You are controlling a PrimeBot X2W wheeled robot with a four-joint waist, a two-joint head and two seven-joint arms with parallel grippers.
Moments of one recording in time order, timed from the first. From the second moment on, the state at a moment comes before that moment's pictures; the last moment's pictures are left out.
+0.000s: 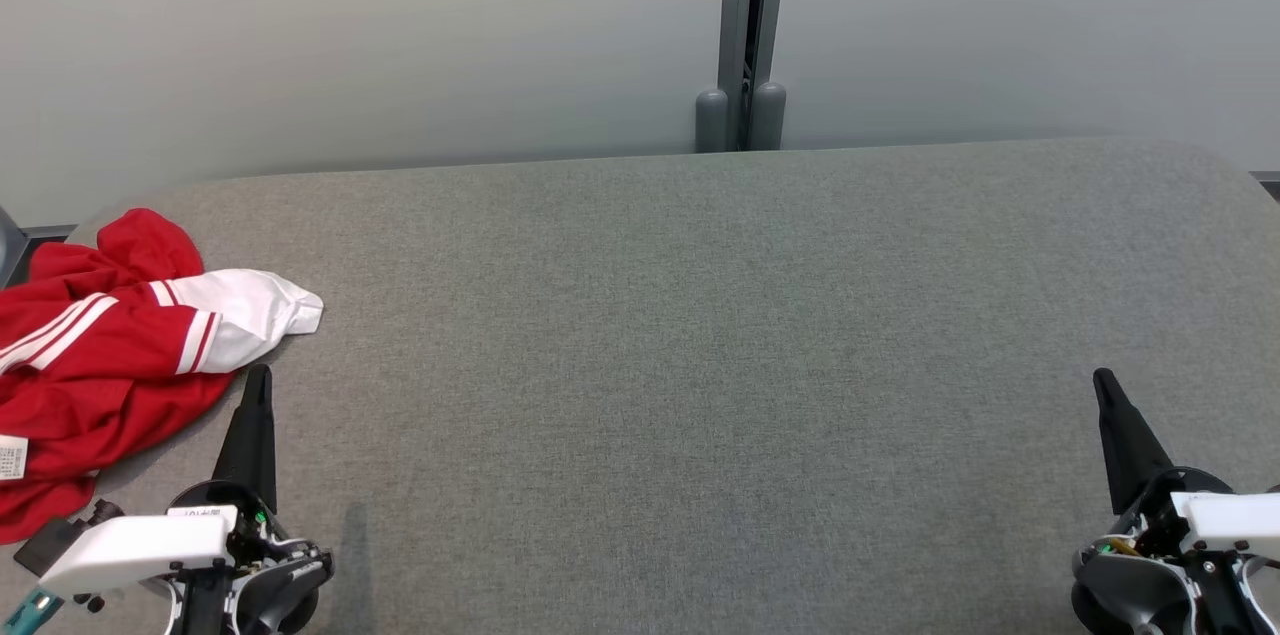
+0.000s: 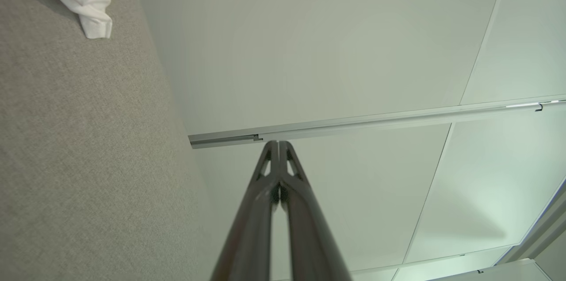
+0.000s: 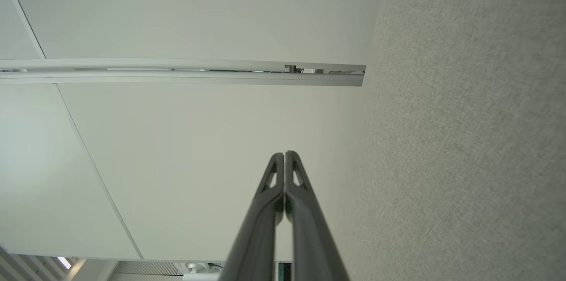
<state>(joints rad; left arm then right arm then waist) -0.10 0.05 0.11 0.24 -1.61 -0.13 0.11 -0.11 -0.05 -0.11 0.24 1.61 0.13 0.11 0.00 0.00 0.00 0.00</state>
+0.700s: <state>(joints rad) -0.06 0.03 0.07 0.24 -1.57 -0.11 0.04 -0.06 -0.03 -0.07 0.21 1.57 0.13 0.04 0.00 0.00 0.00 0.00</state>
